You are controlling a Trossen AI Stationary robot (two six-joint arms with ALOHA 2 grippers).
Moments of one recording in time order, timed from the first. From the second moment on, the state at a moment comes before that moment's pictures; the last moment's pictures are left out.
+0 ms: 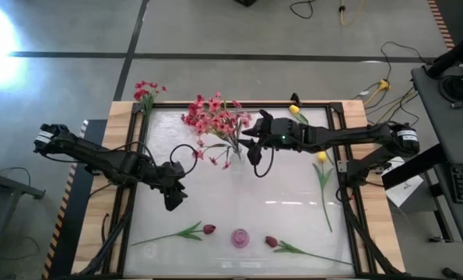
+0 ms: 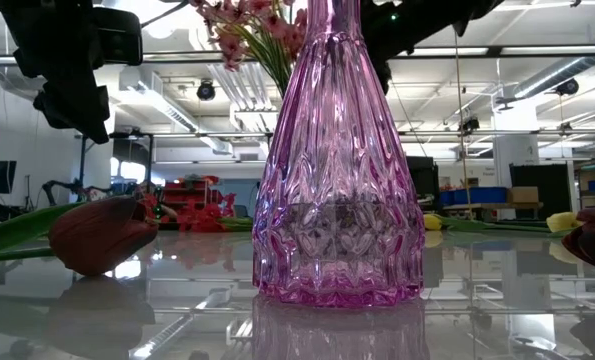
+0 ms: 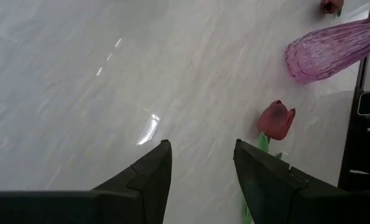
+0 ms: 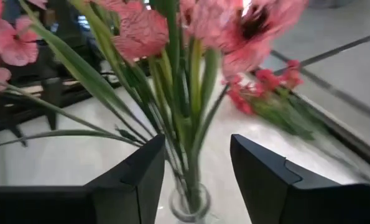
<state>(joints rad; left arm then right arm) -0.29 1.03 0.69 -0.60 -0.04 -0.79 -0.15 1.45 1.01 0.07 0.14 0.24</state>
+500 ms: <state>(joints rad) -0.29 1.03 0.69 -0.60 -0.04 -0.80 -0.16 1.51 1.01 0.14 0.07 0.22</state>
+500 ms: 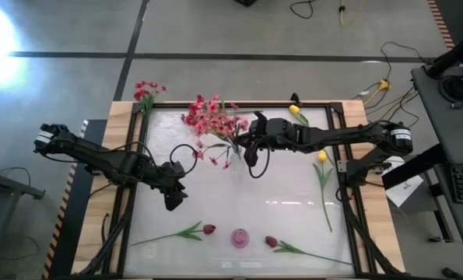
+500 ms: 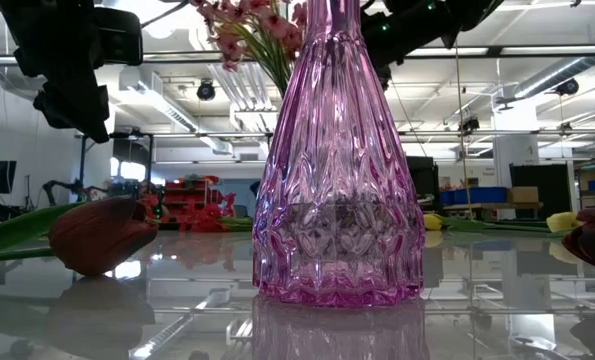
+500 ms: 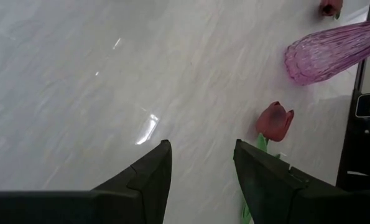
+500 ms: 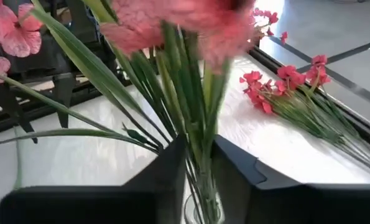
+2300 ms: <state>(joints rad) -0.75 1.34 0.69 -0.33 -0.08 -1.01 -0.01 1.21 0.96 -1.07 0.16 0.85</state>
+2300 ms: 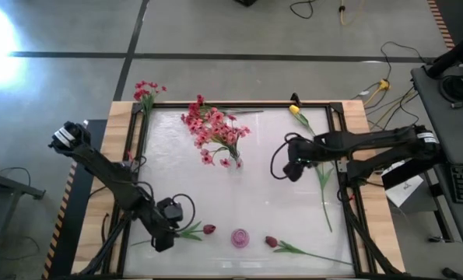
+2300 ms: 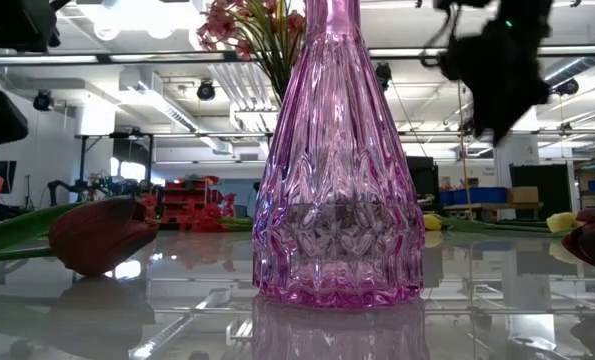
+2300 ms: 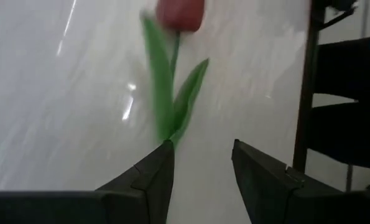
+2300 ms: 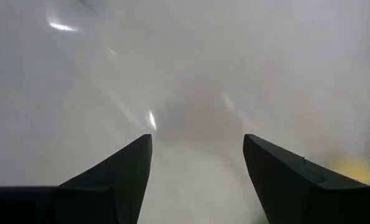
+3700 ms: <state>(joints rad) -0.64 1.43 0.69 -0.16 -0.18 -0.94 -0.55 1.24 0.58 -0.95 -0.01 0.83</state>
